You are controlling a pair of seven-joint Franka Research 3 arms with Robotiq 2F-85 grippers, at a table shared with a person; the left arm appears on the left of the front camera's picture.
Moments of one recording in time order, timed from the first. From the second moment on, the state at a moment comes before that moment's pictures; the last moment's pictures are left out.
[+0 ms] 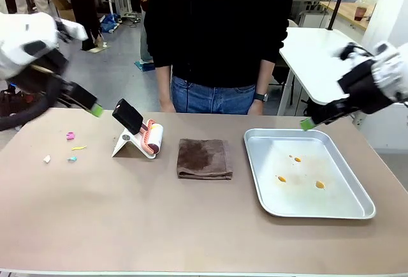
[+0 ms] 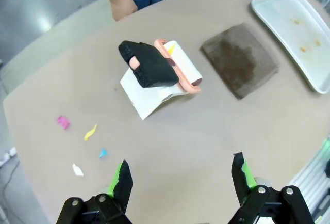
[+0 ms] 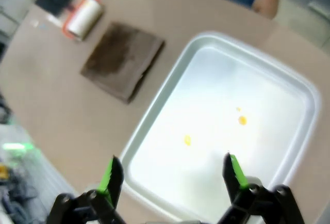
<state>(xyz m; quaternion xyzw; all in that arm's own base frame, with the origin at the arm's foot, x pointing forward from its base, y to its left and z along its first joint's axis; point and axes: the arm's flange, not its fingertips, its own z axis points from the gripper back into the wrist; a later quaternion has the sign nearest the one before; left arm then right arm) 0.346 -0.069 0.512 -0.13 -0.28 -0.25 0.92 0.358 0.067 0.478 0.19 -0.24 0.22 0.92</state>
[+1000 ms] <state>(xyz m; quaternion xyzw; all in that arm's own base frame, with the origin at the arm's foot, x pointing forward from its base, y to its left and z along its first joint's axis) 0.400 0.158 0.436 -0.51 -0.29 -0.10 0.80 0.320 -0.165 0.404 0.55 -0.20 -0.13 0.80</state>
